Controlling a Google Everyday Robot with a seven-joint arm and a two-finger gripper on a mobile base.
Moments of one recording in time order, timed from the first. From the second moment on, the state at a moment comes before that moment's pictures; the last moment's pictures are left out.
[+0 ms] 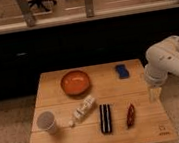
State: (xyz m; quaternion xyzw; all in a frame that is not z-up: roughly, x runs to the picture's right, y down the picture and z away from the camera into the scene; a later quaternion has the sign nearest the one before) arm 0.285 0.101 0.684 -0.28 0.02 0.02 0.96
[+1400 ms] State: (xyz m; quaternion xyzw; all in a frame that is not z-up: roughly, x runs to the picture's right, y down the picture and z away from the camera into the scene) arm 0.158 0.043 0.715 -0.22 0.00 -0.12 0.97
